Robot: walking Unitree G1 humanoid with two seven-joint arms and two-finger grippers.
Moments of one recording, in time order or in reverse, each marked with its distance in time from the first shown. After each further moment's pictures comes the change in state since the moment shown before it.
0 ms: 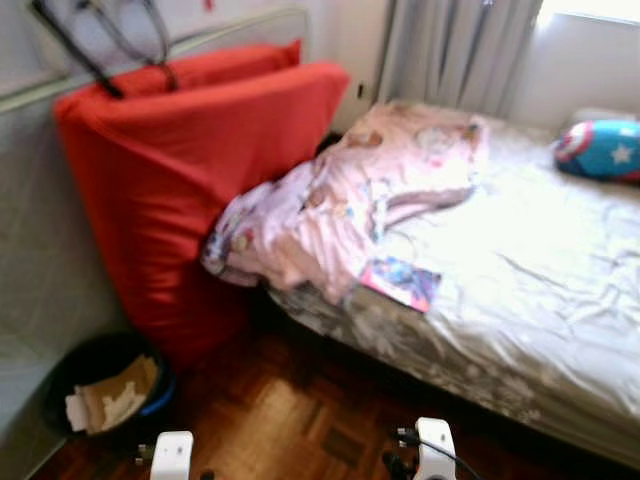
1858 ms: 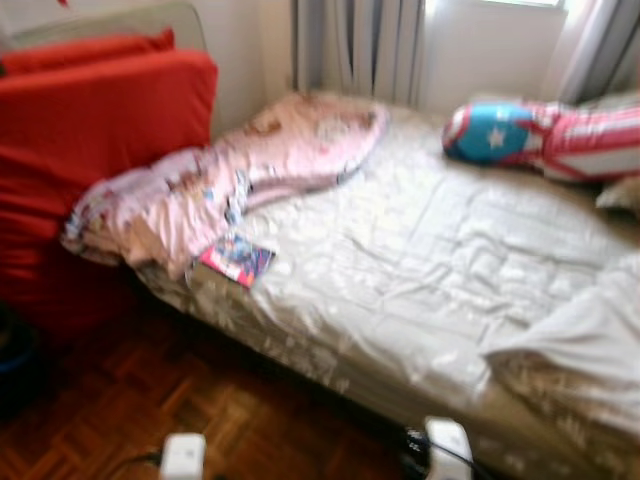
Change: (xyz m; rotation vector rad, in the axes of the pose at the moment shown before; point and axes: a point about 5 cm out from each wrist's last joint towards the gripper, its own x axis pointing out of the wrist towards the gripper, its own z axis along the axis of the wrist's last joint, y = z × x) left arm -0.002 -0.019 -0.010 -0.015 0.035 -0.049; right arm -0.004 -0.020 -0.004 -0.019 0.015 -0.042
